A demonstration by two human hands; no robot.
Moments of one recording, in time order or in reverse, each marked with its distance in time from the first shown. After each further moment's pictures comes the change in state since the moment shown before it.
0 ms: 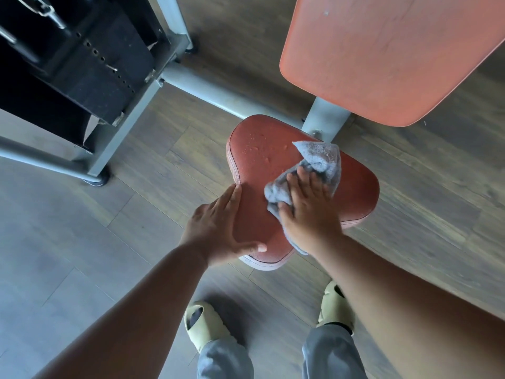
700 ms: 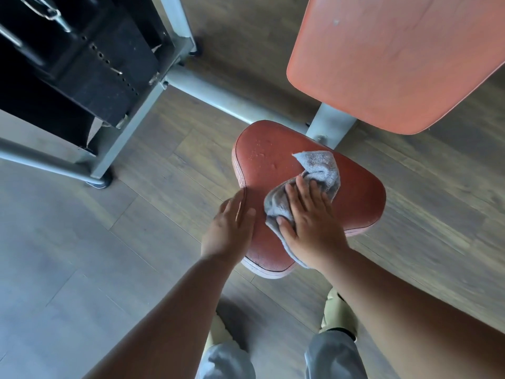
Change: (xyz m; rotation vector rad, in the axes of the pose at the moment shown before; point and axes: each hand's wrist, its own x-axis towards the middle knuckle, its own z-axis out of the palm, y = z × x) left_hand 0.015 0.018 0.023 -0.546 0.226 -0.290; right_hand -0.010 0.000 0.008 -0.122 0.064 -0.152
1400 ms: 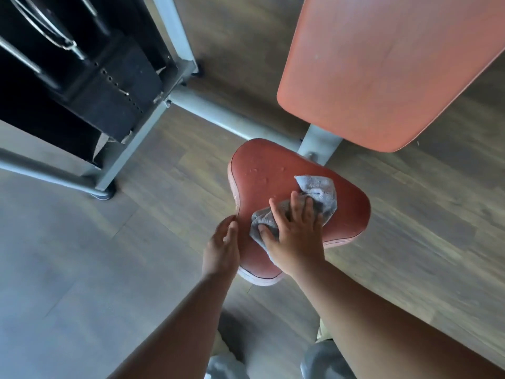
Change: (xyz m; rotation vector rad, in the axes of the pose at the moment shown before) left_hand -0.025 0.020 -0.003 -0.393 0.101 -0.301; right_hand -0.002 -0.023 -0.015 0.081 -0.051 0.176
